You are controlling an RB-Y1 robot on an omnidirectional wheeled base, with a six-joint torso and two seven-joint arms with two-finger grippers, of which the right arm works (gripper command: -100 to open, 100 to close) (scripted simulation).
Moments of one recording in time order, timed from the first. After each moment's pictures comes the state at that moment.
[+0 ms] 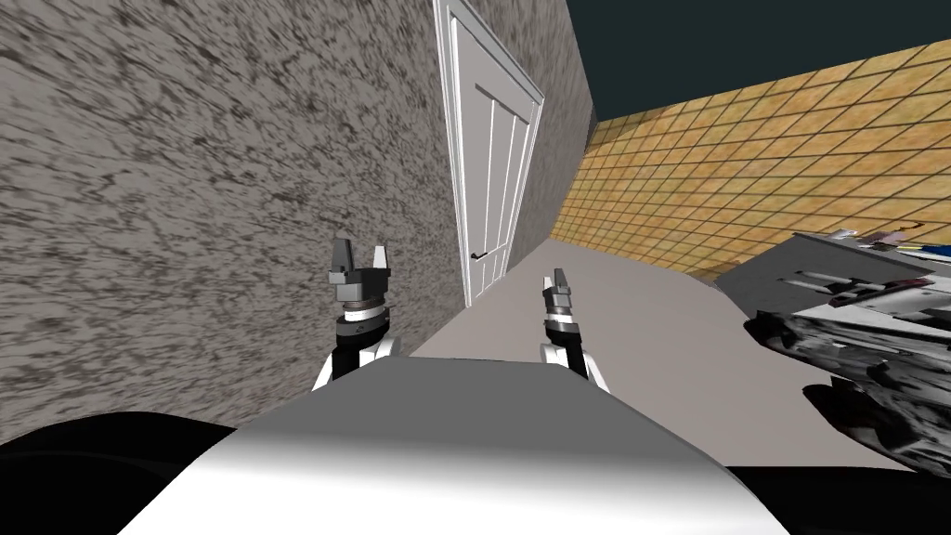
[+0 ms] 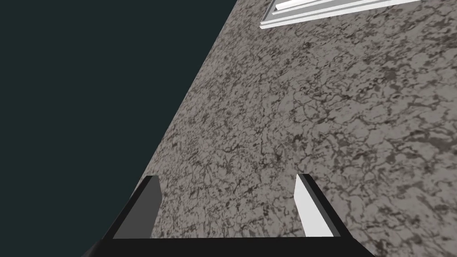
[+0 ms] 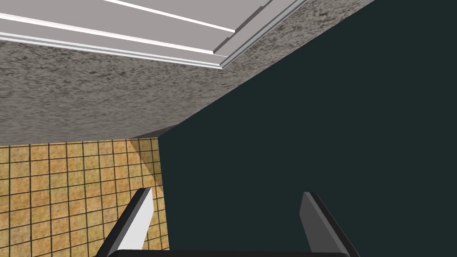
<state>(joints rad) 0.41 -0.05 -0.04 -1.98 0.07 -0.53 0.00</state>
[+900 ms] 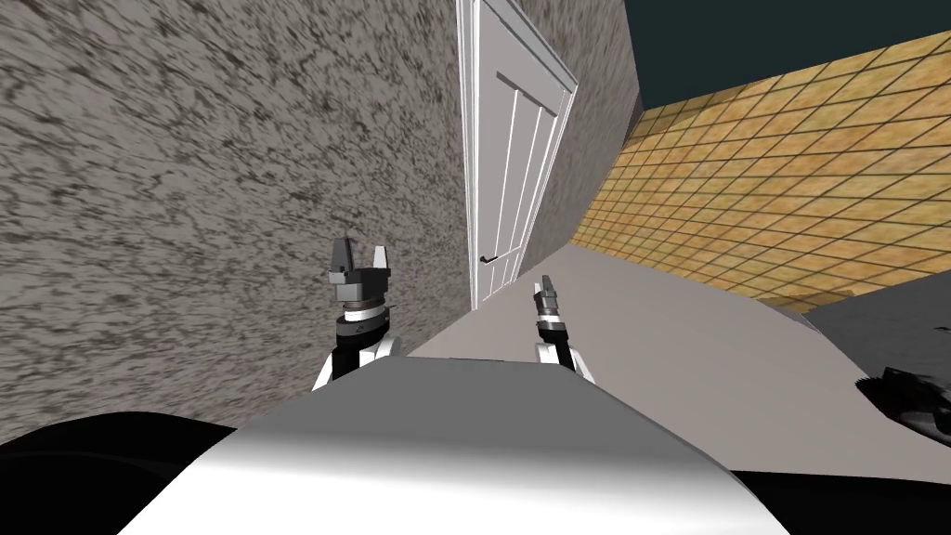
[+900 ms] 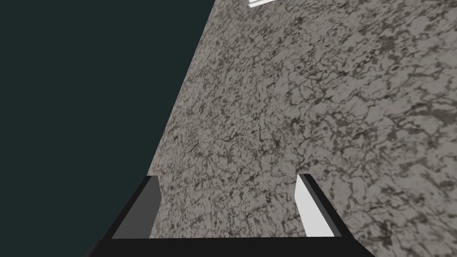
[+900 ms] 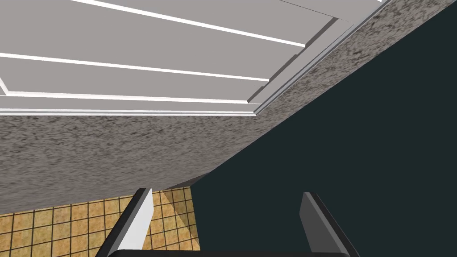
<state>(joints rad) 0.32 -0.09 -0.03 -1.74 0.06 -0.59 -0.04</state>
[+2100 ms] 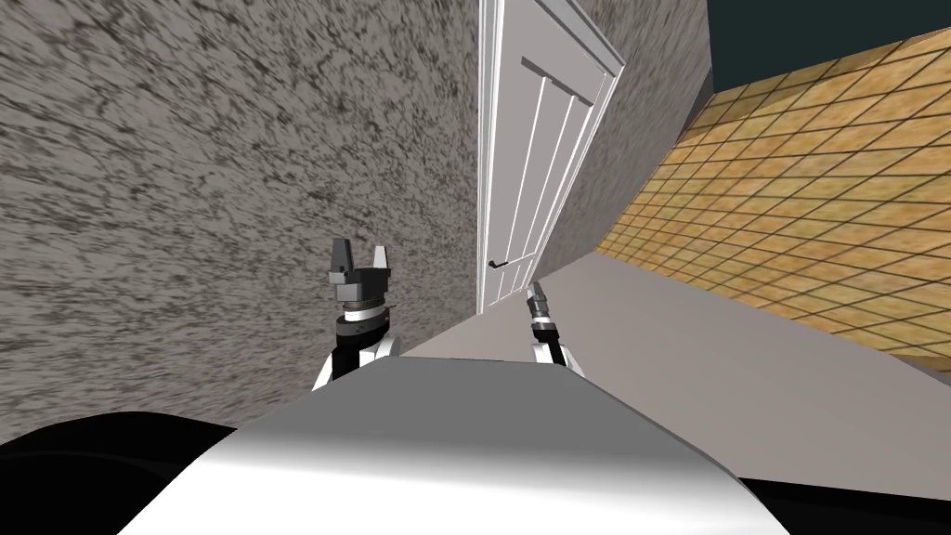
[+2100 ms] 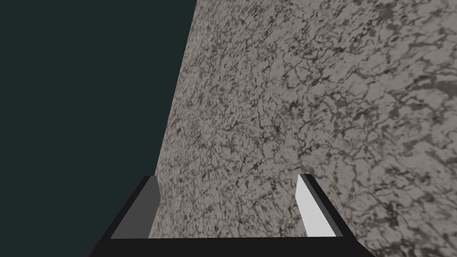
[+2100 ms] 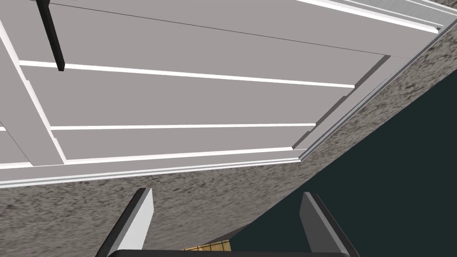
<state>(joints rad) 0.21 -0.14 -0.01 -1.45 0.04 -0.67 -0.10</state>
